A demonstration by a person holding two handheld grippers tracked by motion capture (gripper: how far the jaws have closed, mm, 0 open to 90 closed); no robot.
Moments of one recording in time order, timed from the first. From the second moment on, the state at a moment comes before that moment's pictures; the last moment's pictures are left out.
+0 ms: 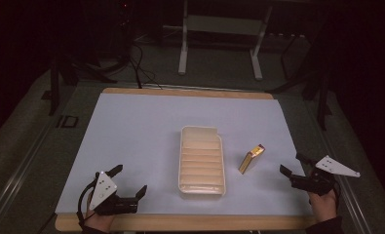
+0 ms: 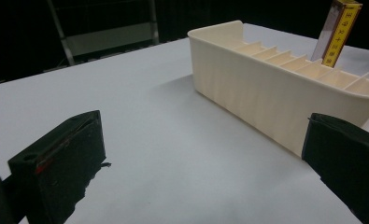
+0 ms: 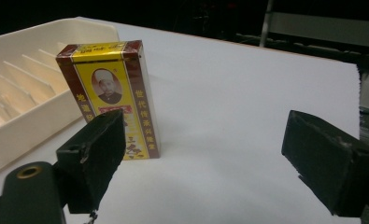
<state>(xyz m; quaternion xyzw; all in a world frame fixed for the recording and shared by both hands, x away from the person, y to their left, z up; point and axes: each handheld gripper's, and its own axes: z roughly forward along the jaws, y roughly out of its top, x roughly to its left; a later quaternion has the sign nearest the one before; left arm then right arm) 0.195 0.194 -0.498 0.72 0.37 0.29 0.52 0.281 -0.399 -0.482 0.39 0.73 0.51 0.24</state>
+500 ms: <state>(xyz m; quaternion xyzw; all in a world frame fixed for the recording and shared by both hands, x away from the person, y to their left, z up) 0.194 0.194 -0.498 0.72 0.36 0.28 0.52 0.283 -0.399 -0.479 0.31 0.77 0.53 0.17</state>
